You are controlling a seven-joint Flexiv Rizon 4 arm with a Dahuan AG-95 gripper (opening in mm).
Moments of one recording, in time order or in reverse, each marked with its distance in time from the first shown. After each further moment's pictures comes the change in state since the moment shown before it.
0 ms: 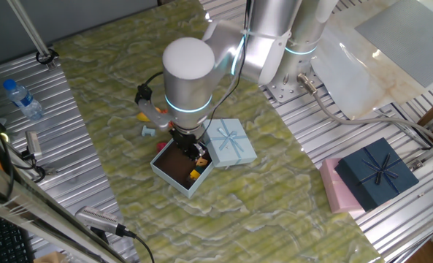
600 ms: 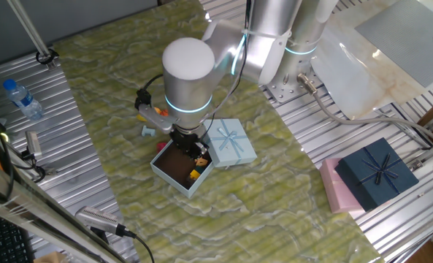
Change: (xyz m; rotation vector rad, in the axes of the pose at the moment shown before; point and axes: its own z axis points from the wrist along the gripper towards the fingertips) arm -0.002 0.001 0.000 -0.002 -0.037 -0.093
